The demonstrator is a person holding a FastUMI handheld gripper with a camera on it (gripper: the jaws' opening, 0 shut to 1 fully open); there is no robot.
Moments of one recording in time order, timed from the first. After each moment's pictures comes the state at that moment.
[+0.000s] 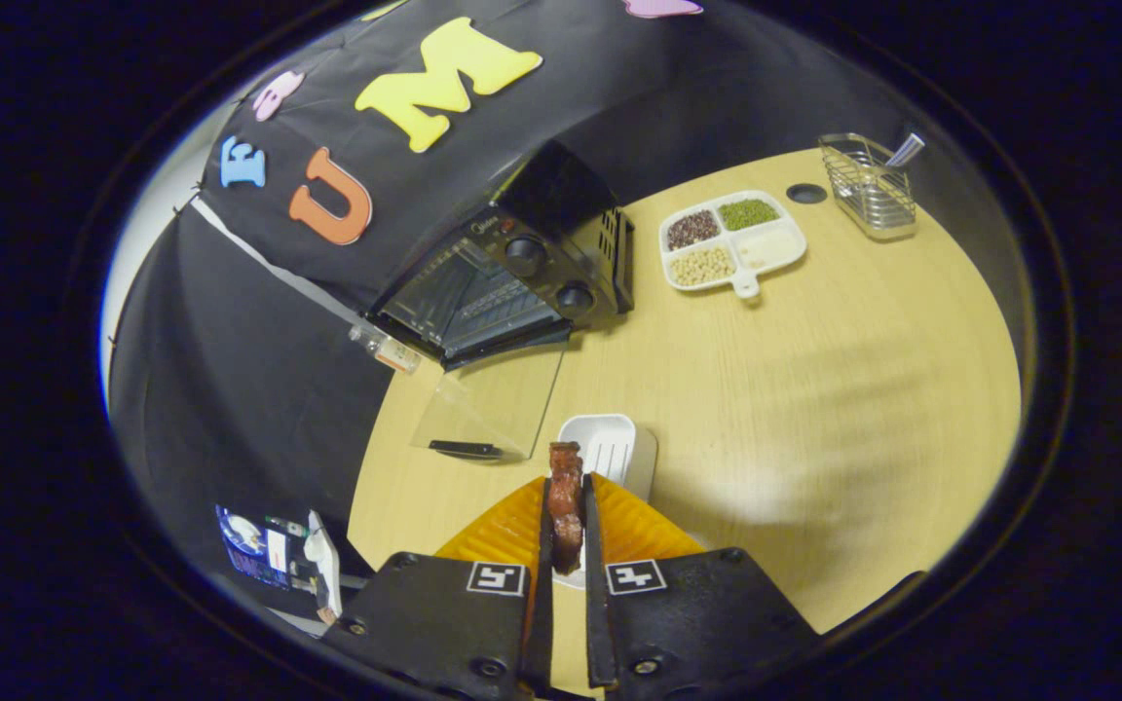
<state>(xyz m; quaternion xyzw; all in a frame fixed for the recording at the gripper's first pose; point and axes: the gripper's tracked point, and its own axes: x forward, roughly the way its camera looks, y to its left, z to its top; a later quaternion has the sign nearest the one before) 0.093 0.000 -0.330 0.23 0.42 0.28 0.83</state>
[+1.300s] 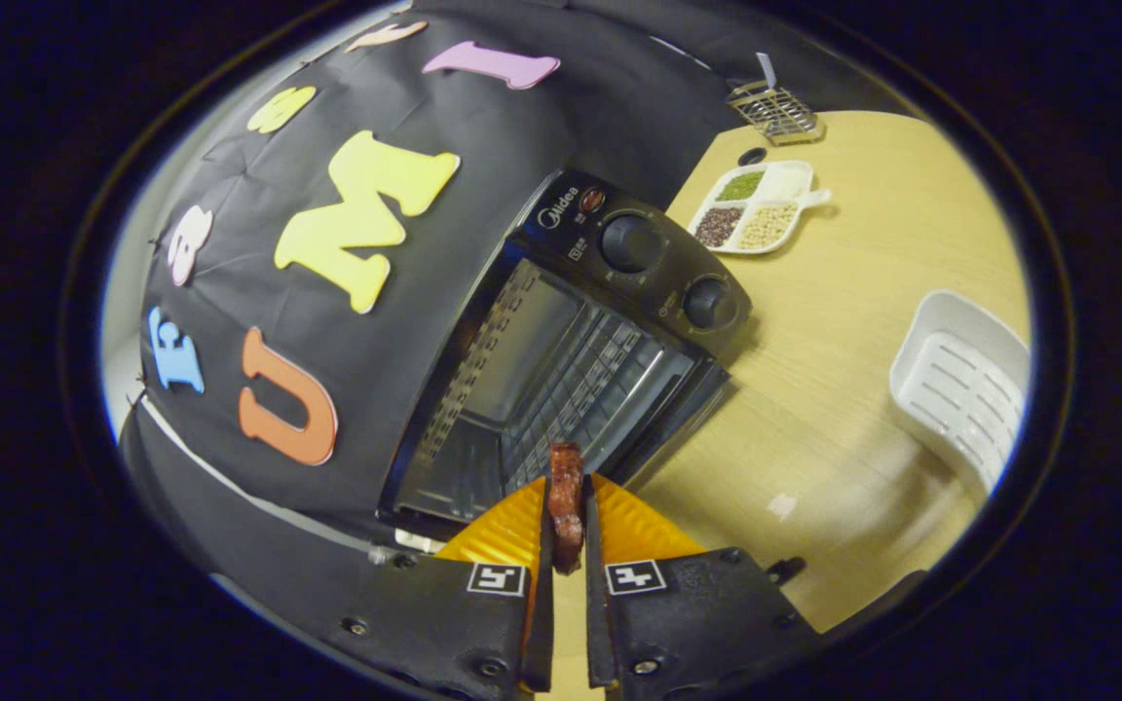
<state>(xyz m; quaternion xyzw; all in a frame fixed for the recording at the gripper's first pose) 0.226 0.221 -0.326 0.51 0.18 0.05 0.84</state>
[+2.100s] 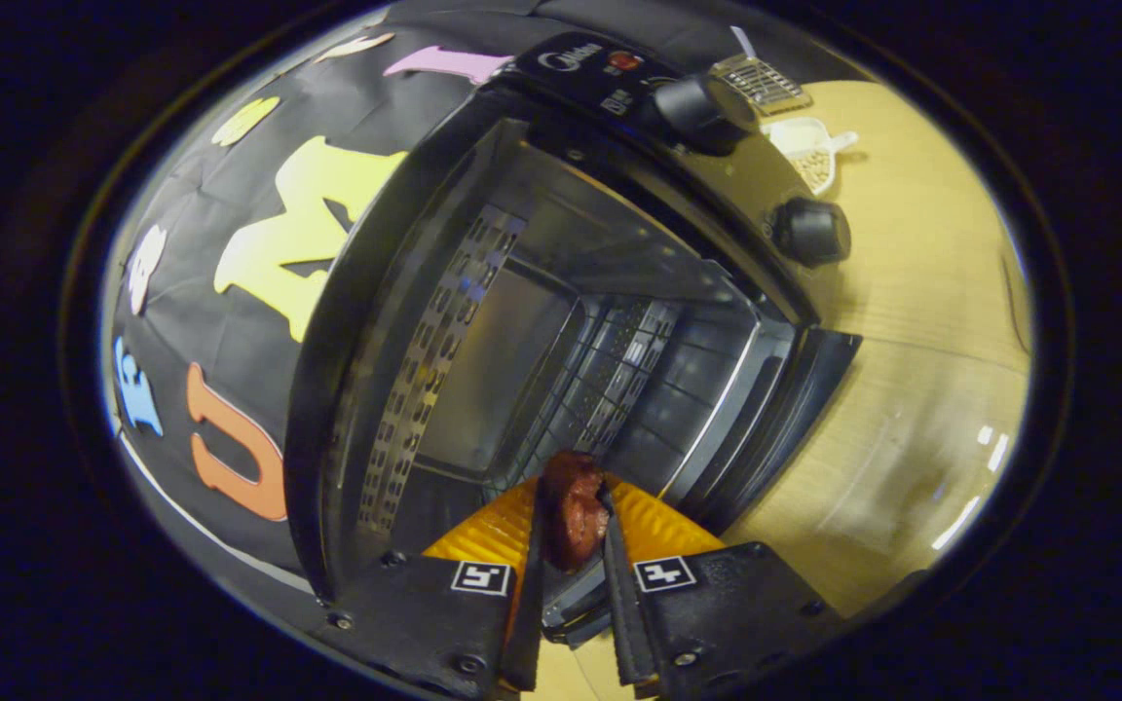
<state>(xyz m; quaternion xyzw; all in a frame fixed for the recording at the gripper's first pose) 0.327 0.265 -0.347 0.49 0.18 -0.02 0.85</state>
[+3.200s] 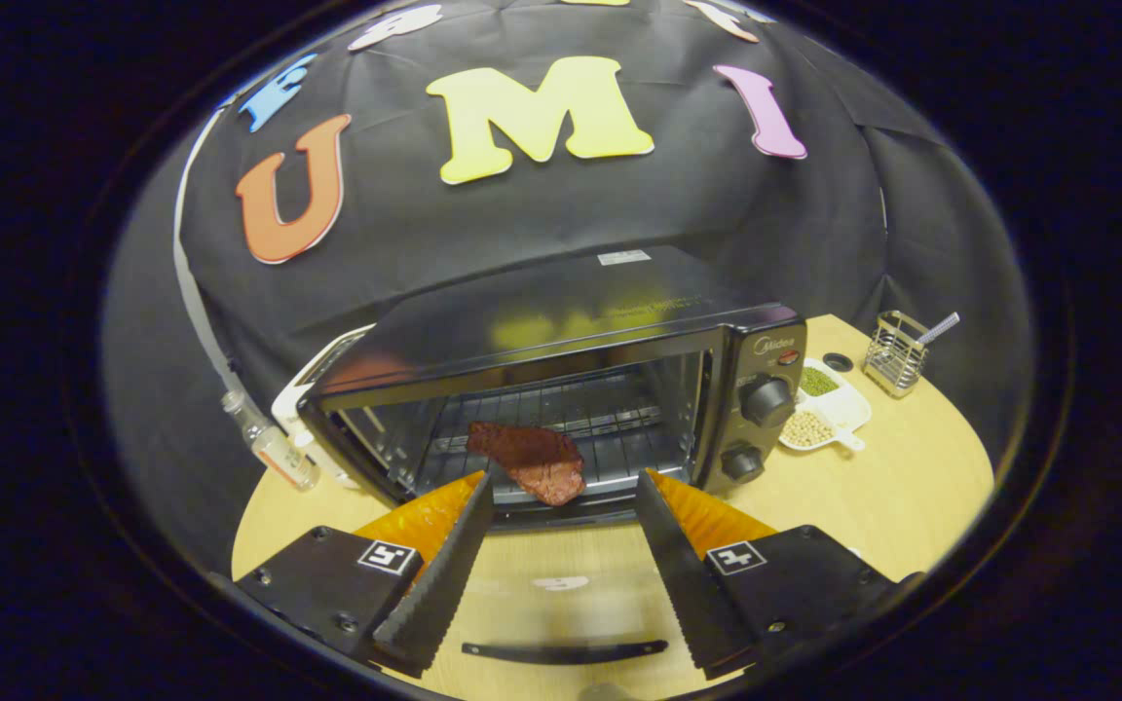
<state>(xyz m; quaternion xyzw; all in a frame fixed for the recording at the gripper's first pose) 0.210 0.217 -0.297 0.09 0.23 0.05 0.97</state>
